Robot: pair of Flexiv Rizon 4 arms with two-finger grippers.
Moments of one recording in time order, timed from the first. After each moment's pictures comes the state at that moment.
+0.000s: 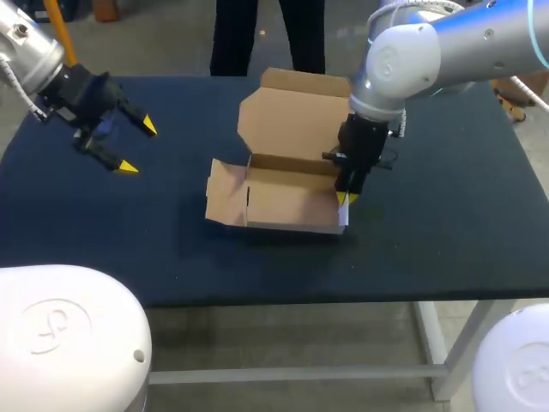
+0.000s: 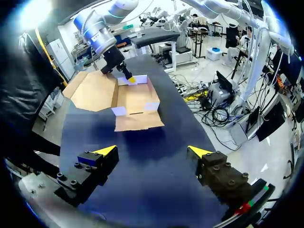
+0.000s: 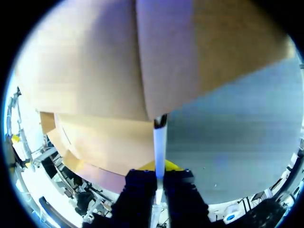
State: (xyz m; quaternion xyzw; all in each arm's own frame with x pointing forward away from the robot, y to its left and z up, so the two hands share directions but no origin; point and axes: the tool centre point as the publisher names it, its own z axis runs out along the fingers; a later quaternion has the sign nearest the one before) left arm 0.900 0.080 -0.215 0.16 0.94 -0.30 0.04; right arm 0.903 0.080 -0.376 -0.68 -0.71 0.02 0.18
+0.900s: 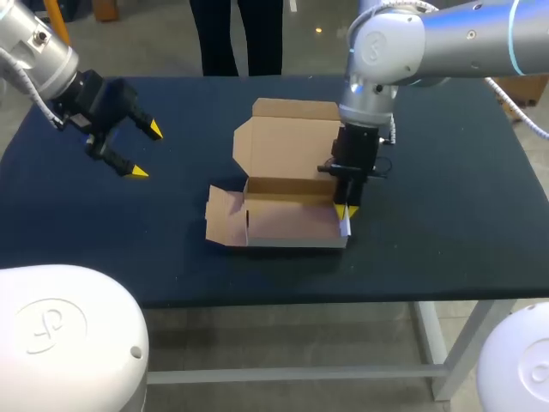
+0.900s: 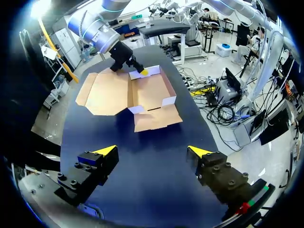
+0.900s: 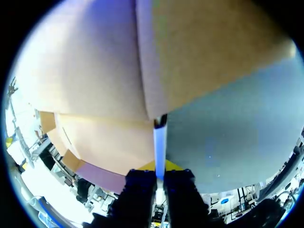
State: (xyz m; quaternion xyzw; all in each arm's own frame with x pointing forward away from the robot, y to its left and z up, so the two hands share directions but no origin) left arm 0.901 0.069 -0.224 0.12 0.95 -0.27 0.06; right arm 0.877 0.080 -0.389 -0.66 -0.70 0.11 0.23
